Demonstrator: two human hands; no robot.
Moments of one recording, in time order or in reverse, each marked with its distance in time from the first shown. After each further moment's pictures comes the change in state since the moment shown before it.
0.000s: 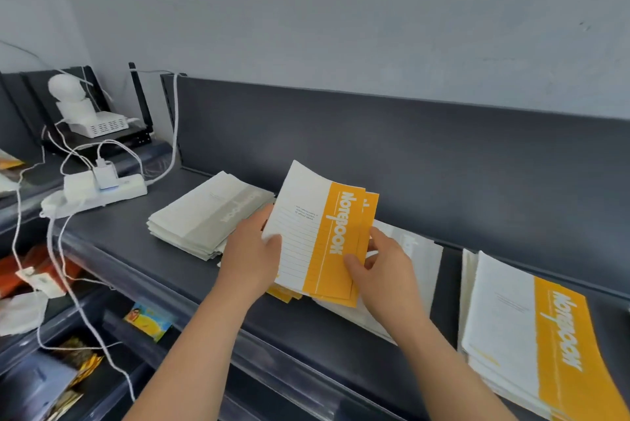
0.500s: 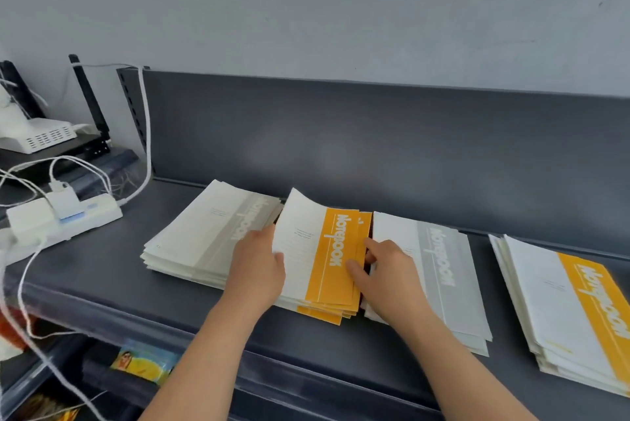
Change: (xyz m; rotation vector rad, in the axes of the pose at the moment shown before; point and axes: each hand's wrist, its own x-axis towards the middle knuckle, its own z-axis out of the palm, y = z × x) left_hand 0.063 -0.075 -0.023 0.316 -0.186 0.087; right_hand 0.017 -0.034 0.064 -0.373 -0.016 0.138
